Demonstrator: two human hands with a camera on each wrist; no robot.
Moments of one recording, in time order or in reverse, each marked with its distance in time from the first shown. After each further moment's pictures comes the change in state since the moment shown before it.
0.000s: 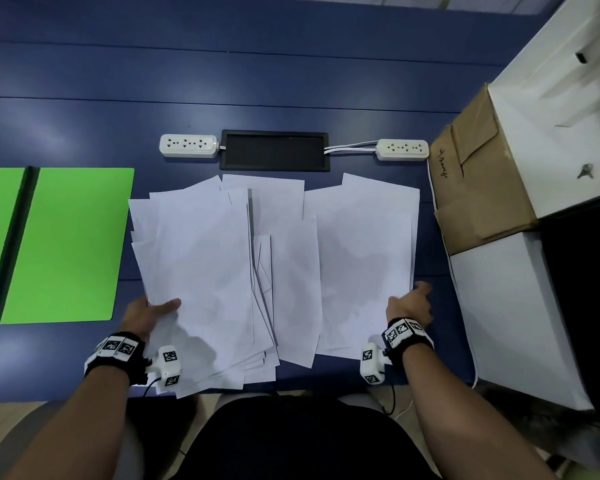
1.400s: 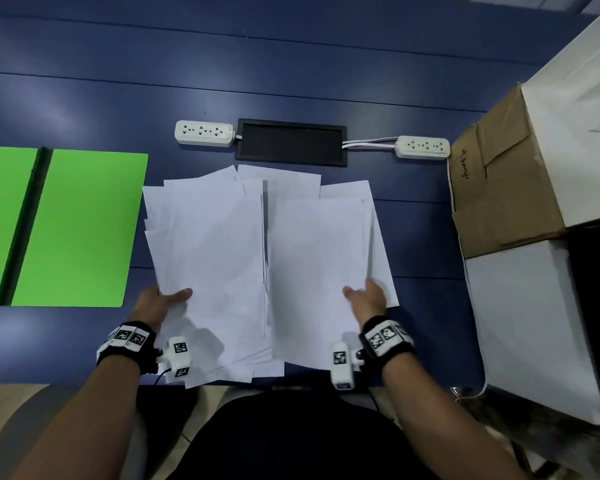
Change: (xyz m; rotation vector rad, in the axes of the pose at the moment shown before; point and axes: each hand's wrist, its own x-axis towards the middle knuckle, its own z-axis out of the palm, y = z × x) left_hand 0.003 -0.005 -0.003 -0.025 -0.017 0.028; right_hand -0.078 -0.054 0.036 0.271 -0.463 -0.019
